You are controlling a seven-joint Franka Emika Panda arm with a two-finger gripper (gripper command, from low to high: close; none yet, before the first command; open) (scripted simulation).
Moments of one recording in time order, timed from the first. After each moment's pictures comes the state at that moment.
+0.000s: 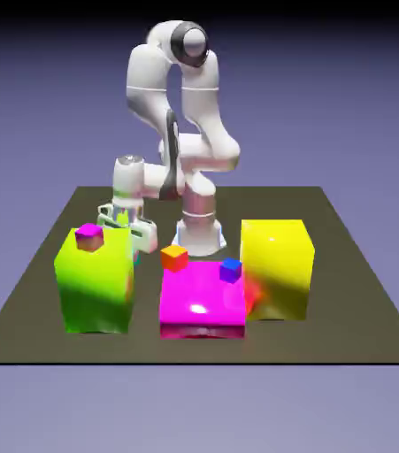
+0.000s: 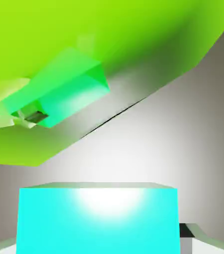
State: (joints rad) arm -0.30 -0.09 -0.80 -2.96 -0.70 3.08 0.92
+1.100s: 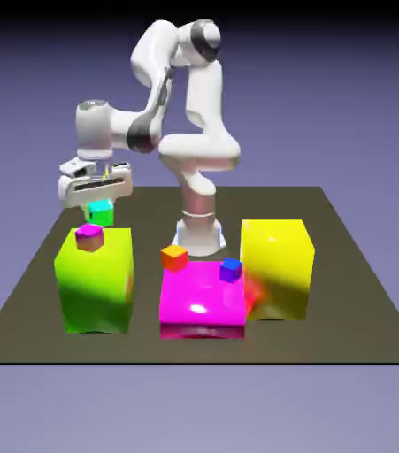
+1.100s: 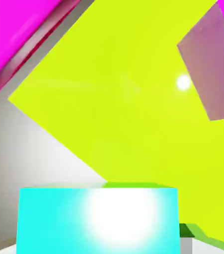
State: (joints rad) arm -0.07 -0.67 -0.64 -2.82 -0.39 2.26 -0.52
